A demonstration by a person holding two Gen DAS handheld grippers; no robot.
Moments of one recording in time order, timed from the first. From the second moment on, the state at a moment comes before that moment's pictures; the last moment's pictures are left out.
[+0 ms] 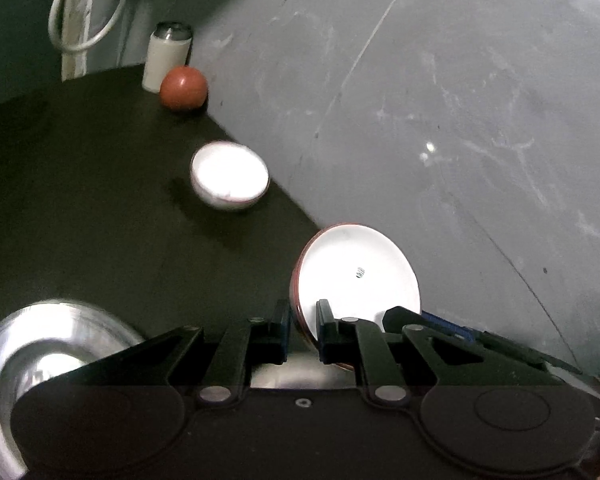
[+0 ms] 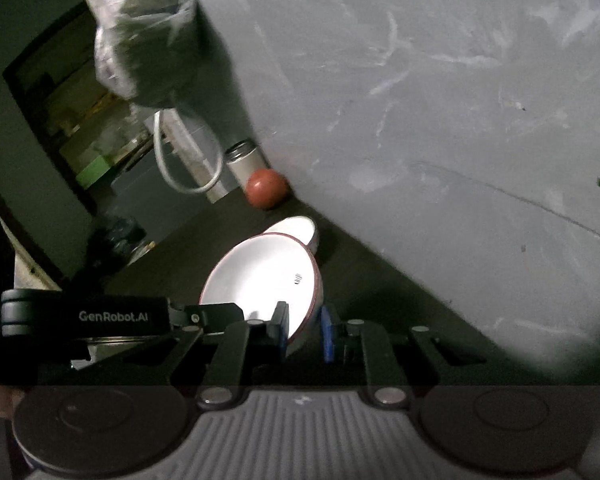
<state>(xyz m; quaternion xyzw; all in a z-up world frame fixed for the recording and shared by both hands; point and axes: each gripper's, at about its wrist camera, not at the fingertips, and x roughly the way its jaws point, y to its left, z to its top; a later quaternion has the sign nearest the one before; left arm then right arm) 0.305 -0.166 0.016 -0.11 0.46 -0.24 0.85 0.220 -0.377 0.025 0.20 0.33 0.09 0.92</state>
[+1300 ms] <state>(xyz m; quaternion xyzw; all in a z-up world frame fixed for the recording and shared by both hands) 0.279 -0.156 -0.039 -0.11 0.59 -0.20 0.78 0.185 -0.344 0.004 0.11 0.49 0.12 0.86</state>
